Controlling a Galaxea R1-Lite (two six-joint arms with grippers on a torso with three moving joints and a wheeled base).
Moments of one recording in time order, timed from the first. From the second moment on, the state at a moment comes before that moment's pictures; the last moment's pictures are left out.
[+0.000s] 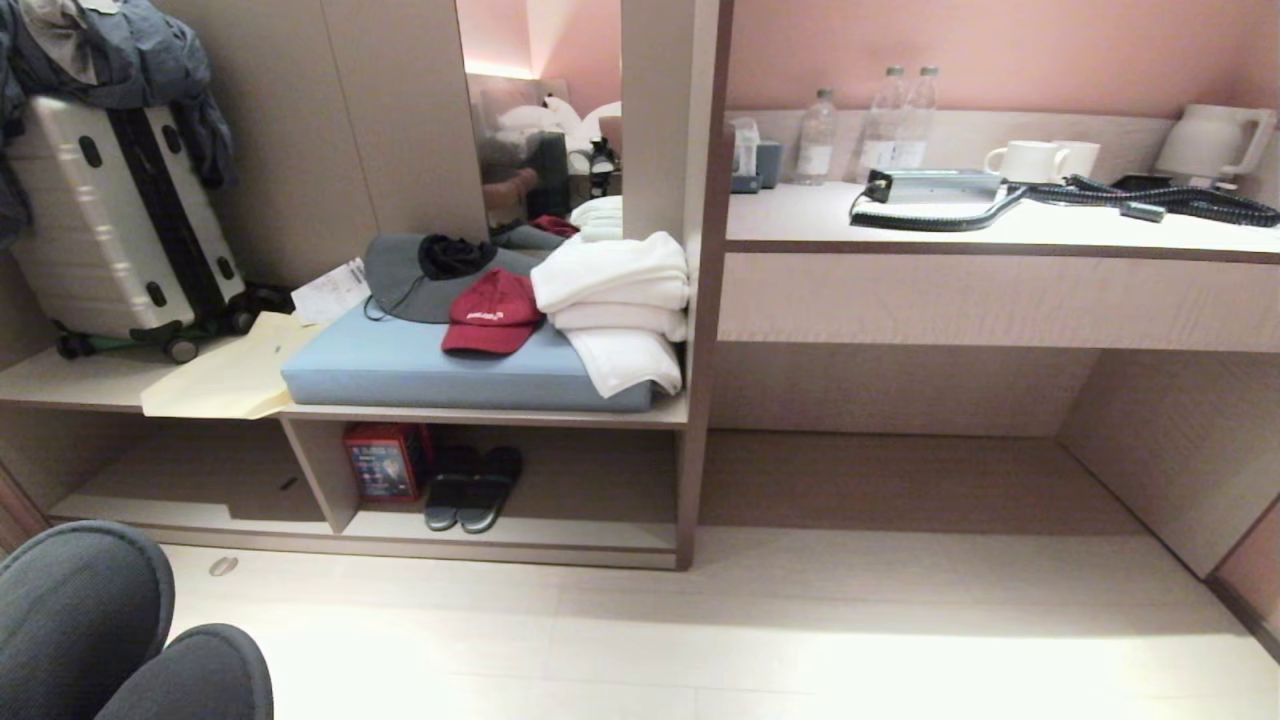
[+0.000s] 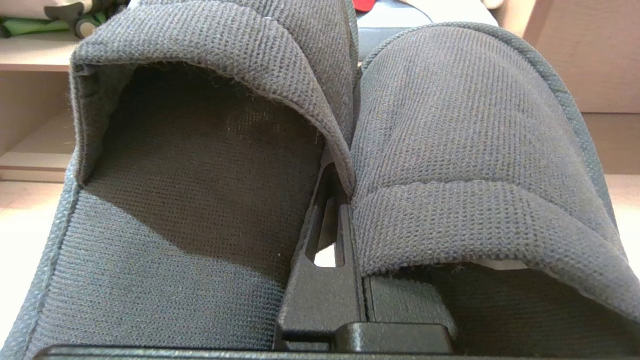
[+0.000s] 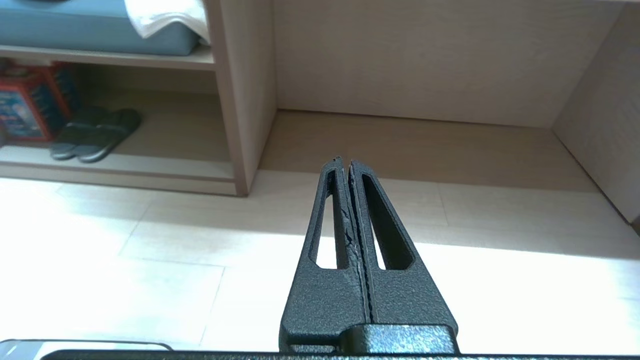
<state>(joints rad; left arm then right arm) 0.00 0.00 0.00 0.01 0.00 0.00 -0.01 0.00 0.00 0.00 0.00 0.00</state>
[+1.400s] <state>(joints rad) 0.00 0.00 0.00 0.01 0.00 0.00 -0.01 0.00 0.00 0.00 0.00 0.00</state>
